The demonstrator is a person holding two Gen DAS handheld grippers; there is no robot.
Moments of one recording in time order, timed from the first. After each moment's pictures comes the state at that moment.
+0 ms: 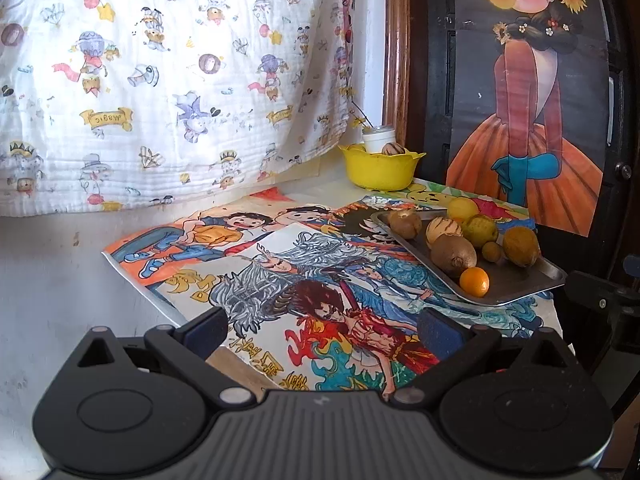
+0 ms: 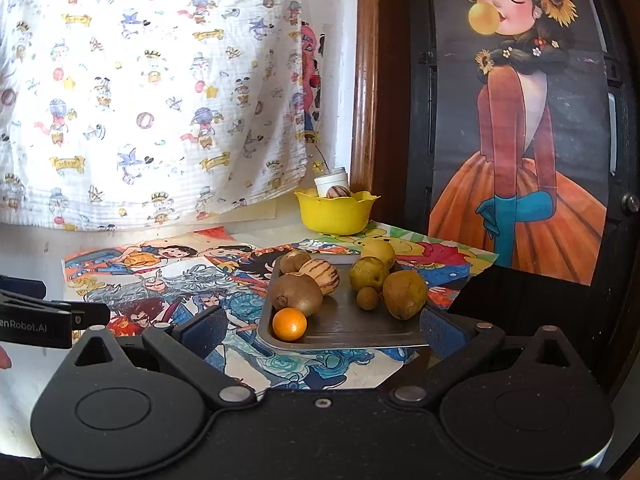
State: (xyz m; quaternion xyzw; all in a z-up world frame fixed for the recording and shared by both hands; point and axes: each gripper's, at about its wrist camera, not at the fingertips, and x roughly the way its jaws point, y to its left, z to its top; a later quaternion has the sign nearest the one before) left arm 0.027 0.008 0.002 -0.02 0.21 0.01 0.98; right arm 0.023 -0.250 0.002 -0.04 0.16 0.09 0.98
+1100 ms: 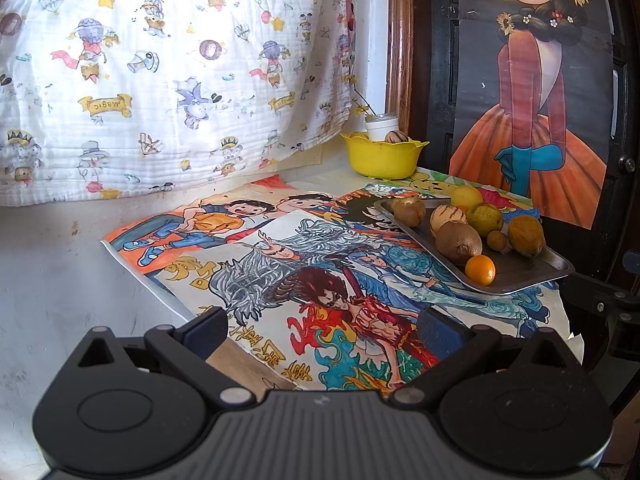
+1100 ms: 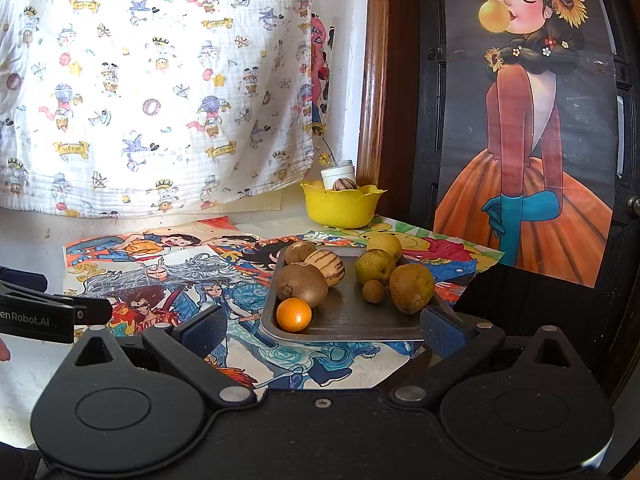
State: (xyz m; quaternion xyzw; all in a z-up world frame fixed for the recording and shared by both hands) left arm 0.032 0.011 -0.004 -0.02 0.23 0.01 0.97; right arm 0.027 -0.246 -0.005 -0.04 0.16 0.10 0.98
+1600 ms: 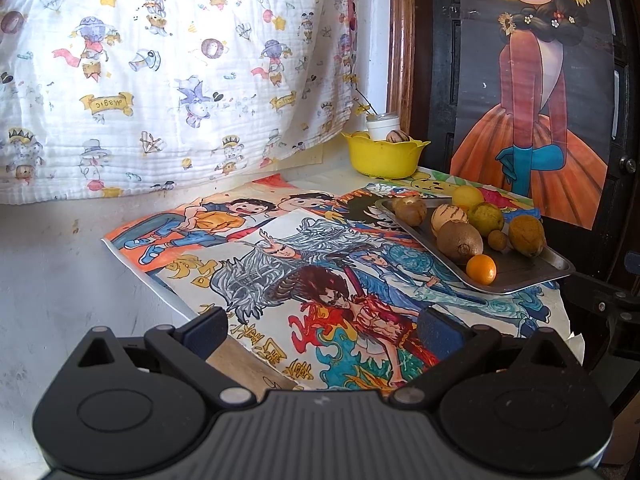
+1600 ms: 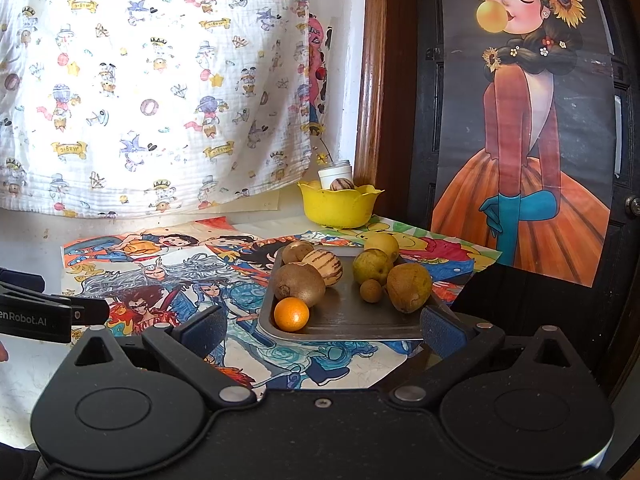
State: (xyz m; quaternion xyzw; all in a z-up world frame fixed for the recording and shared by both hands) left arm 0.032 0.012 -0.004 -0.02 0.23 0.01 0.97; right arm 0.027 -0.247 -0.005 -0.05 0.16 0.10 0.98
